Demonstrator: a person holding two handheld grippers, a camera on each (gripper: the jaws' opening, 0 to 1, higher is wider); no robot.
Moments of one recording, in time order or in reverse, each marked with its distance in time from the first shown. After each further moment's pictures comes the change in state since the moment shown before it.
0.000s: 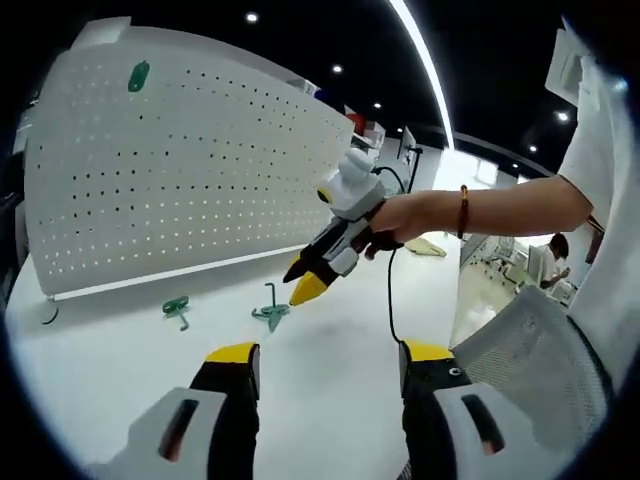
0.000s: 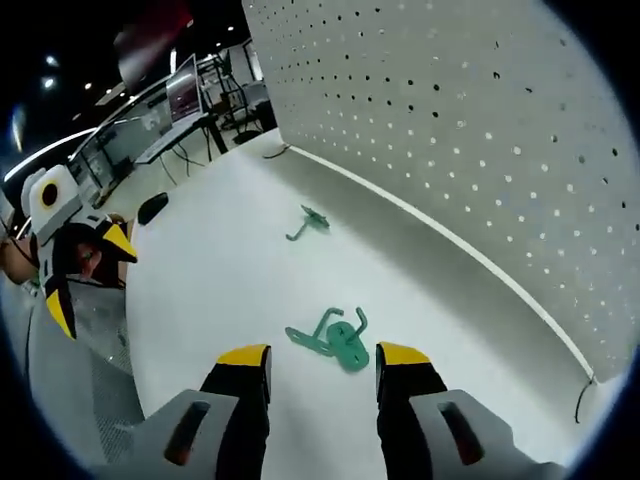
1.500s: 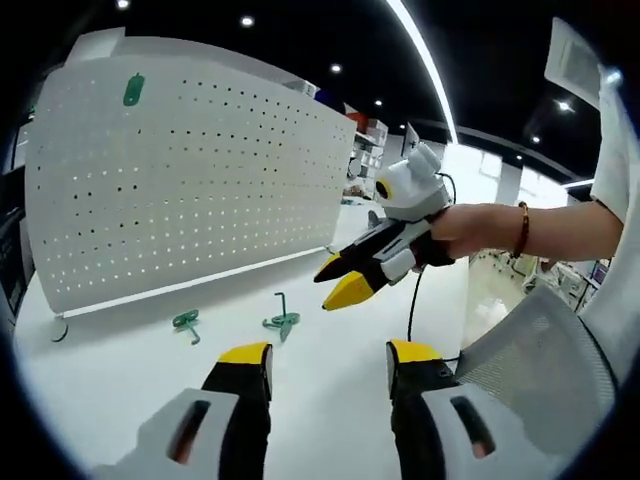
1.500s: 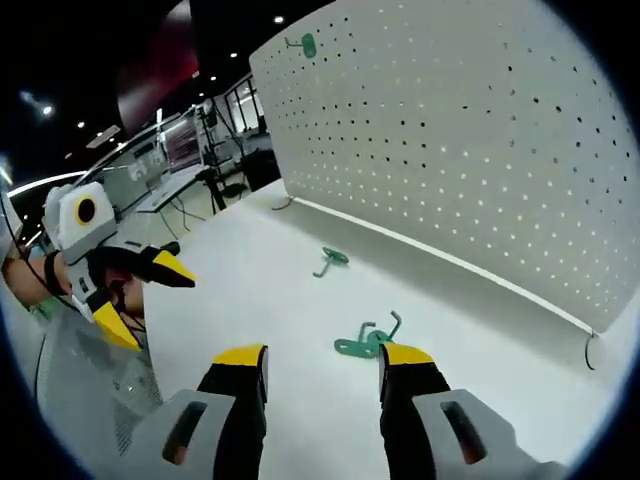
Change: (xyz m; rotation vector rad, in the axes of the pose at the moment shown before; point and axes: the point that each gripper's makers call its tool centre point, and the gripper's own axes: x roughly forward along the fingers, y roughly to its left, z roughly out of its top) left arm 0.002 0.004 0.012 0.048 0.003 0.033; right arm -0.037 0.041 0.009 0.087 -0.215 -0.075
